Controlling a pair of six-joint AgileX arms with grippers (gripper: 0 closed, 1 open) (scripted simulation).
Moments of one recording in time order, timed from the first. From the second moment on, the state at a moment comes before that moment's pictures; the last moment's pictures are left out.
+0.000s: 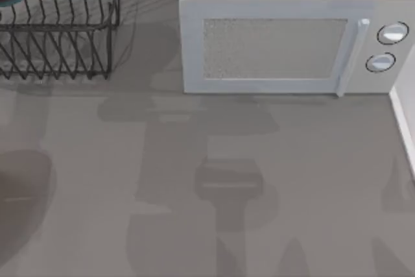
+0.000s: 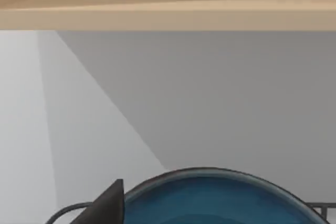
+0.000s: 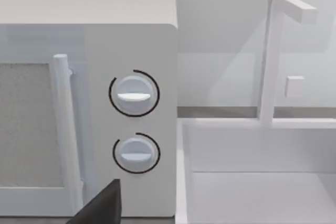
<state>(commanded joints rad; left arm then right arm) 0.07 1.66 0.90 0.81 0.09 0.01 0.00 0.00 0.00 0.00 0.00 0.00</state>
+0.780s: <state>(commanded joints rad) 0.02 0.73 0.45 0.41 0.05 0.02 0.00 0.00 0.00 0.00 0.00 0.00</state>
